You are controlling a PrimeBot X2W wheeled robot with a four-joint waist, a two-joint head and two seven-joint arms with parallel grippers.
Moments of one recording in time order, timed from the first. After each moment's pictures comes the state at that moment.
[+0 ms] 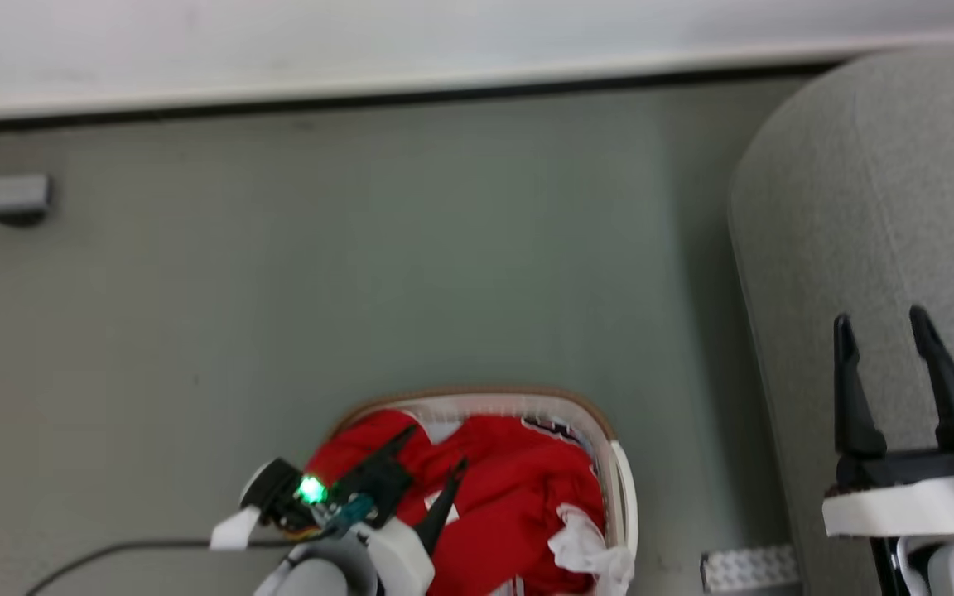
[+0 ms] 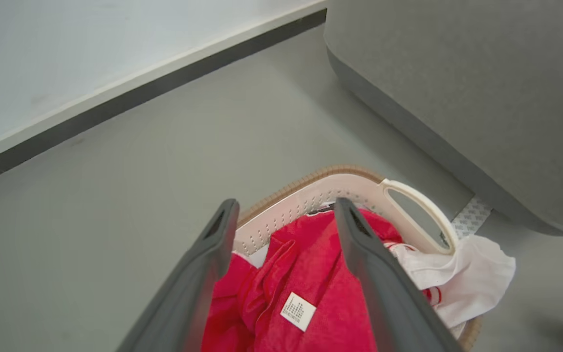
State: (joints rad) left arm -0.38 0.08 -0.41 0.64 0.08 -0.12 -0.26; right arm -0.20 -0.05 -0.05 0.12 0.09 0.13 -0.26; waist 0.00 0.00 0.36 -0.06
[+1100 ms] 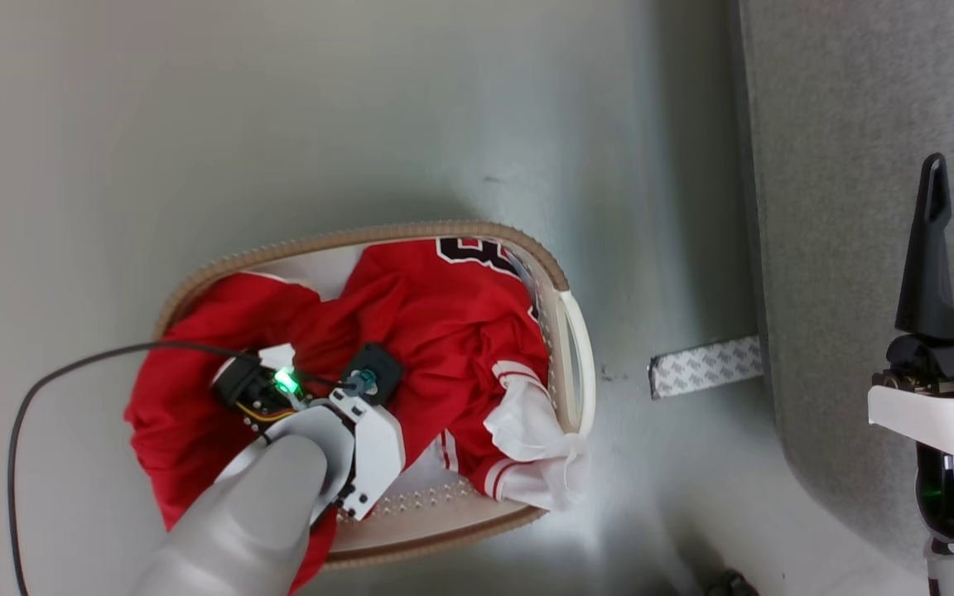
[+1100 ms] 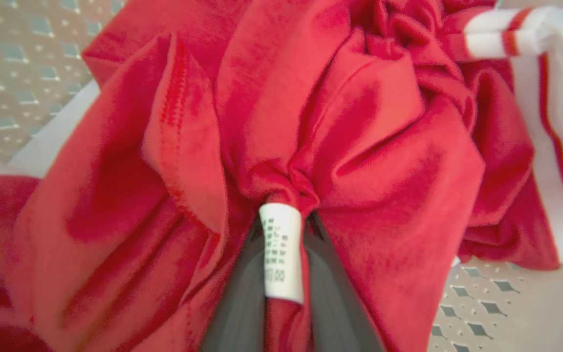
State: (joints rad) left arm -0.83 0.11 -0.70 1.12 -0.03 -0.11 -0.14; right arm -0.38 -0.05 -0.06 -0.08 0.19 0.13 -0.26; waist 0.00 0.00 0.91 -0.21
